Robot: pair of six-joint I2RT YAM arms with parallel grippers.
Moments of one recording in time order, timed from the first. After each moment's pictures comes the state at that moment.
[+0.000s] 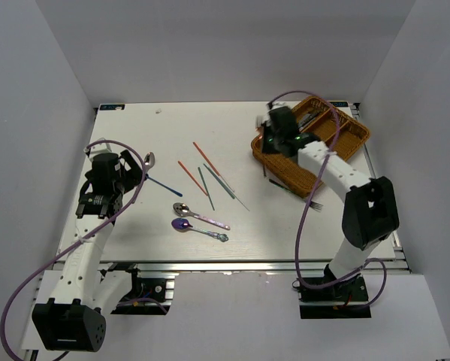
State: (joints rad) left arm -0.04 0.92 0.84 -0.52 -0.25 -0.47; right arm 0.53 1.71 1.38 -0.38 0.10 0.31
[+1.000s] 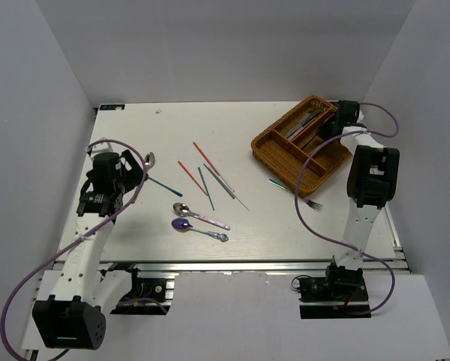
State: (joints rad) left arm -0.04 0.93 0.84 -0.52 -0.23 -0.46; right arm -0.08 2.17 1.65 -0.20 -0.04 0.75
